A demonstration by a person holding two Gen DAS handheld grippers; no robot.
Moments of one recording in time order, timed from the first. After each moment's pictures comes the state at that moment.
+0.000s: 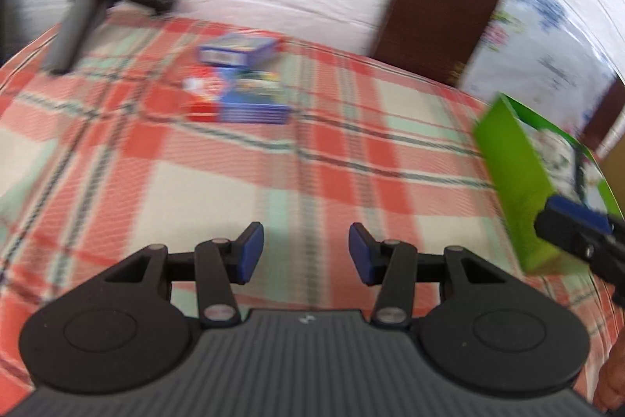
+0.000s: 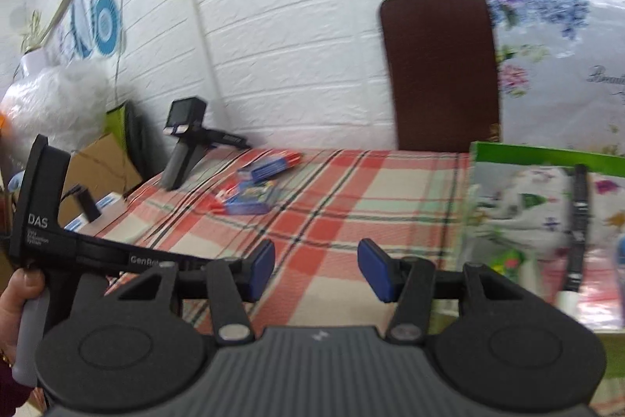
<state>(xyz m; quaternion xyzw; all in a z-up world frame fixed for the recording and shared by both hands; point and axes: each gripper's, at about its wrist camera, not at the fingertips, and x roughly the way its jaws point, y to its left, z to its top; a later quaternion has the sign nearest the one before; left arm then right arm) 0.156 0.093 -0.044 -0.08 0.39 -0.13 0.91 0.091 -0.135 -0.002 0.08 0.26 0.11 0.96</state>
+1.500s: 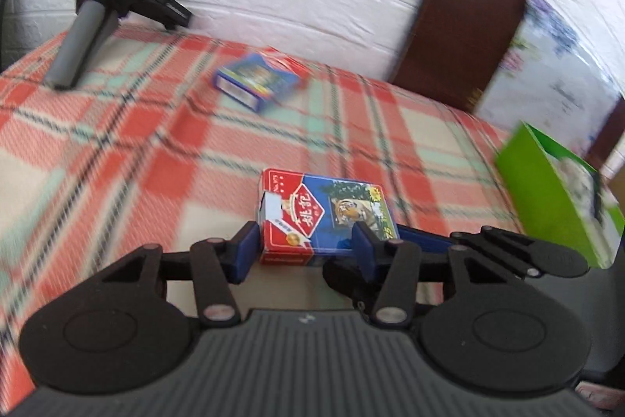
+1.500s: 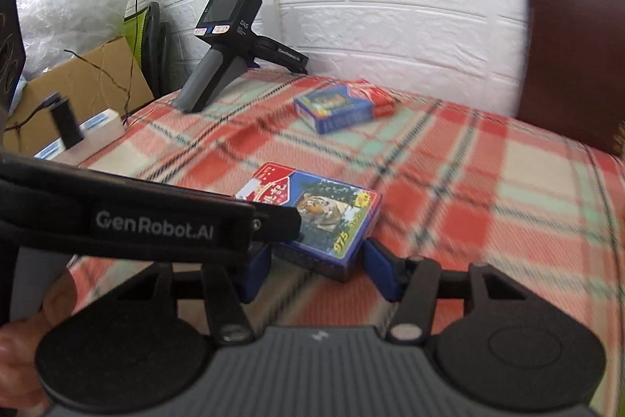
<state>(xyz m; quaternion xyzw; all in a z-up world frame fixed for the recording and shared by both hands) 0.168 0.106 -0.051 -0.08 0.36 -0.15 0.92 0.171 -0.043 -0.067 -0.01 0.33 0.15 0.93</state>
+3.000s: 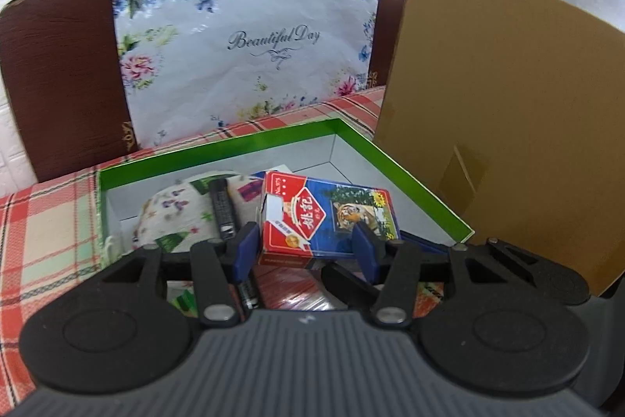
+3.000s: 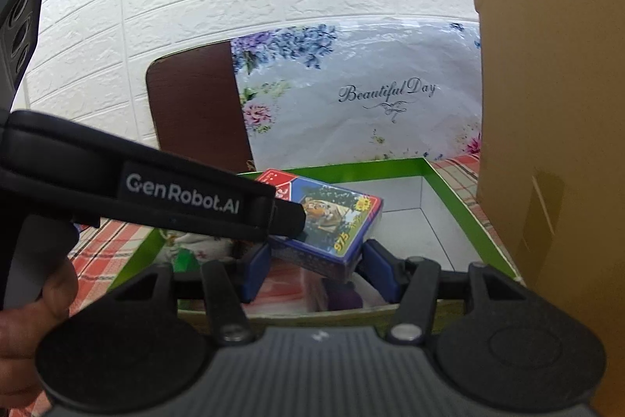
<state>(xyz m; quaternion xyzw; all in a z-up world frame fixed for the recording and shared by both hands) 0.112 -0.209 0.016 0.09 0.28 -0.41 0.86 -0.001 -0.307 -0.015 0.10 0.19 -0.16 0.96</state>
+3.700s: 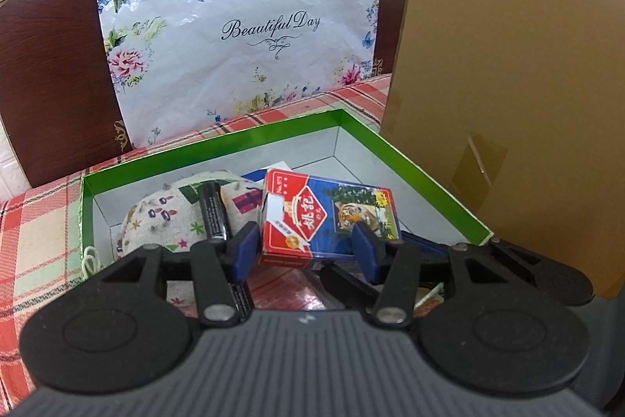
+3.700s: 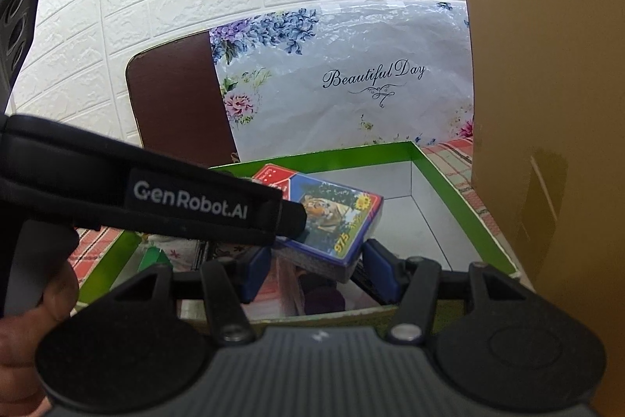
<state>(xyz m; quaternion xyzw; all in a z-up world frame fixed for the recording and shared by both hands) 0.124 -0.229 0.007 0.11 0.29 -0.39 0.86 0.013 -0.324 -0.029 0.12 0.20 -0.16 0.96</state>
